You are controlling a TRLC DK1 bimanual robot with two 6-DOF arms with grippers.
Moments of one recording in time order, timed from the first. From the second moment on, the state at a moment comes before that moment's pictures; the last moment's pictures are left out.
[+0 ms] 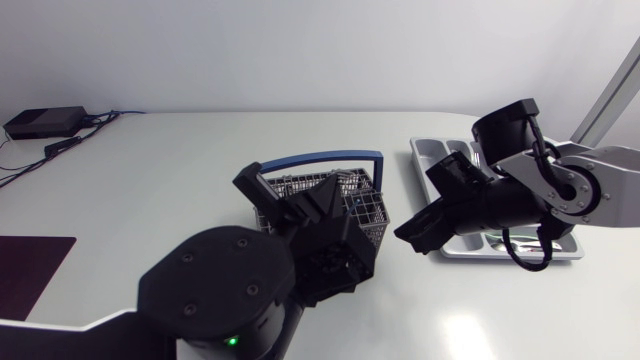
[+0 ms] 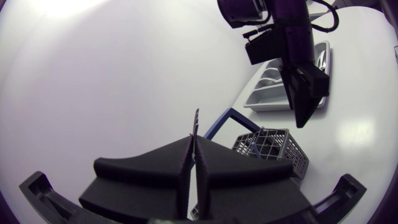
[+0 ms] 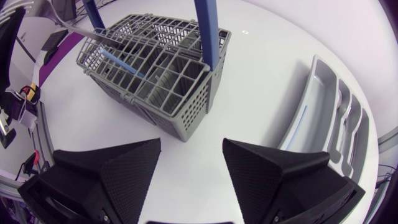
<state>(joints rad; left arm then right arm) -1.20 1.50 0.64 0.85 -0.82 0.87 0.30 1.35 0.79 -0.42 -0.27 -0.26</state>
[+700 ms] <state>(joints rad) -1.04 1.38 0.53 0.69 -0.53 0.75 0.29 1.35 0.77 -0.42 -0.27 -0.26</state>
